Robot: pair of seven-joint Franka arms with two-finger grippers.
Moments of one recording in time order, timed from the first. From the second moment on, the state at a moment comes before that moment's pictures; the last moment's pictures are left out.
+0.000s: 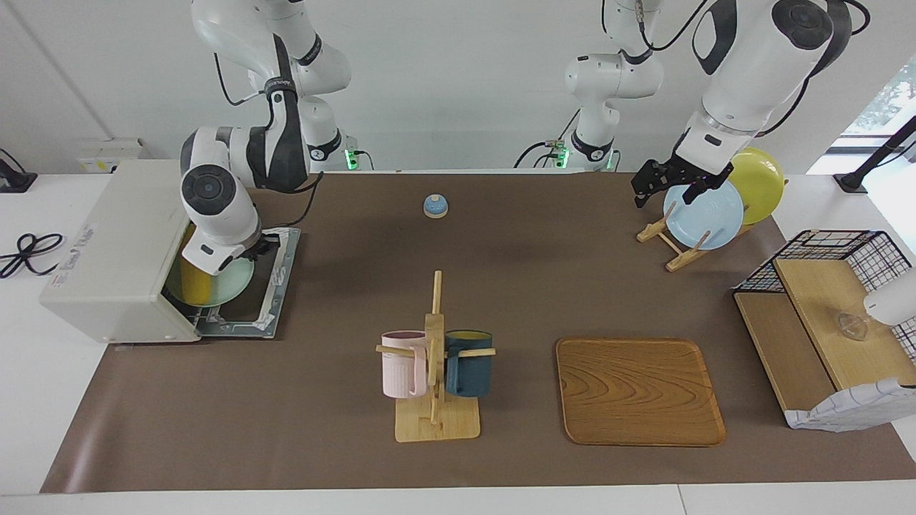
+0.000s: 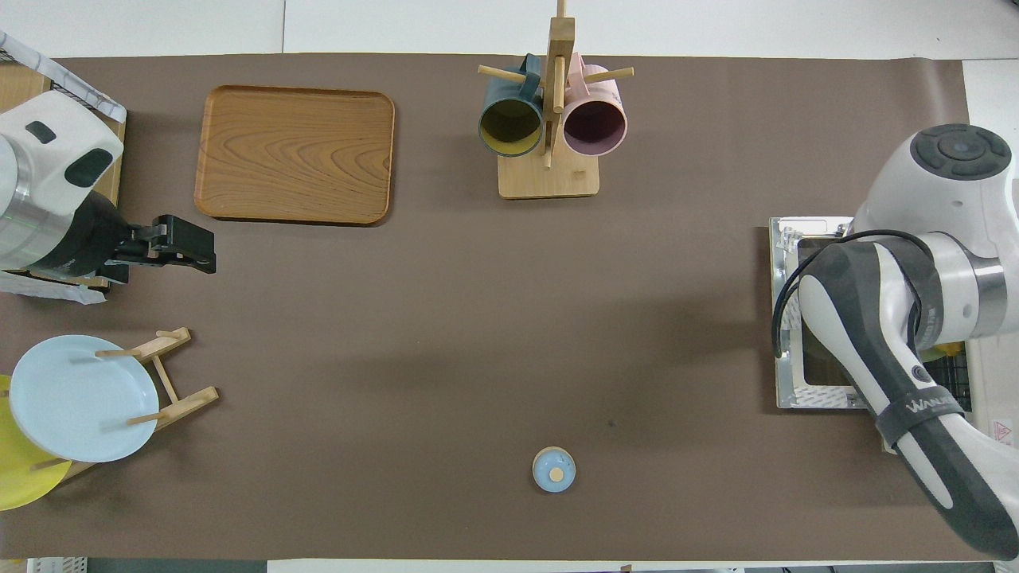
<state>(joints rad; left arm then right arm) -0.12 -0.02 -0.07 -1.66 -0.06 1.57 -0.21 0.16 0.14 -0.16 -1.98 -0.21 1.79 -0.16</state>
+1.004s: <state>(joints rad) -0.12 -0.02 -0.07 -1.66 -0.06 1.57 -0.21 0.23 0.12 -0.14 -1.94 -0.19 1.78 -0.14</state>
